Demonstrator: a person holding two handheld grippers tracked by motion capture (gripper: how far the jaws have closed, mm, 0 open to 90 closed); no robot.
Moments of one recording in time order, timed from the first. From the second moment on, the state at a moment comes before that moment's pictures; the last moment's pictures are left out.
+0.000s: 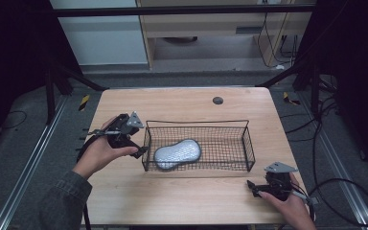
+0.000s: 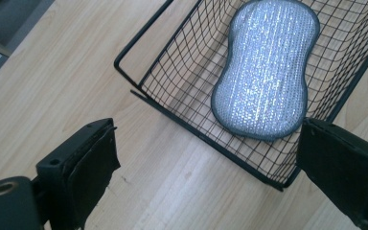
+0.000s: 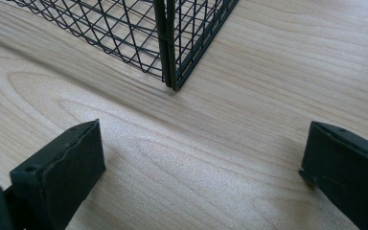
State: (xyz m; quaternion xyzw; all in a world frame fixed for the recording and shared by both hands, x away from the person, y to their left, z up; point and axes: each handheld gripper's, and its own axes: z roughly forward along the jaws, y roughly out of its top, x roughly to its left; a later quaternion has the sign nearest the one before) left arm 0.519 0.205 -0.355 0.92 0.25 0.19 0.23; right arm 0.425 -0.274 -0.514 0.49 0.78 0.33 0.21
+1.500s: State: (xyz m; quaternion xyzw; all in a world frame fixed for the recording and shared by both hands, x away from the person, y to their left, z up) left arm 0.498 0.272 -0.456 0.89 0.35 0.18 0.21; right arm 0.424 -0.273 -0.514 0.49 0.78 0.33 0.21
